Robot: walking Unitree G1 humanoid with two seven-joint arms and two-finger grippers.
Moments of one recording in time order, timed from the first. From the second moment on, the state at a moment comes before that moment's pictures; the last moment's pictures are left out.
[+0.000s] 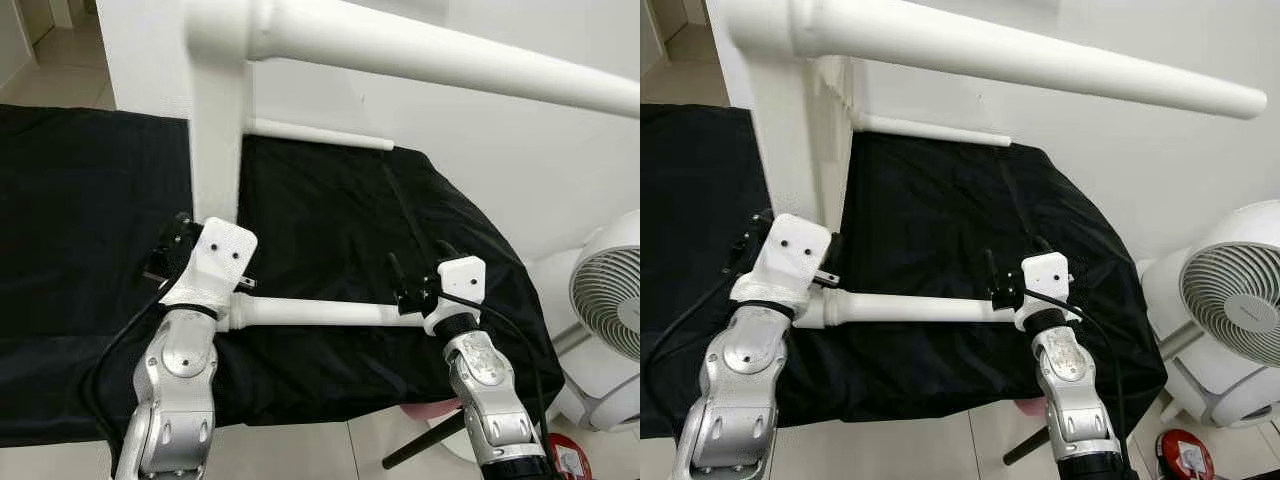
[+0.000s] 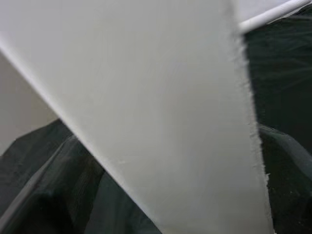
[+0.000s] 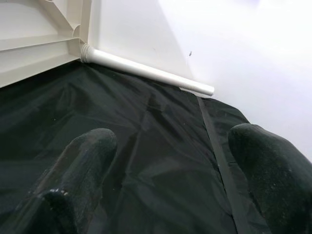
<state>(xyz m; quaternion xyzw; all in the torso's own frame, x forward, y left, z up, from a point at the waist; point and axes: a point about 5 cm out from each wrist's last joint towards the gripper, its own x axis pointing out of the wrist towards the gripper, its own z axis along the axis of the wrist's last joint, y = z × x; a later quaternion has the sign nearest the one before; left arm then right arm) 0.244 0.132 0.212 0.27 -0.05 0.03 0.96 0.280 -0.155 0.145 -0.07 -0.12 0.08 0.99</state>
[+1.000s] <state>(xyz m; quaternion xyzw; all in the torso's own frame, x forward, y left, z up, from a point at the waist) 0.266 0.122 0.249 0.10 -0.07 0.04 0.99 0.279 -0.154 0.142 -0.07 -0.12 0.08 0.99</state>
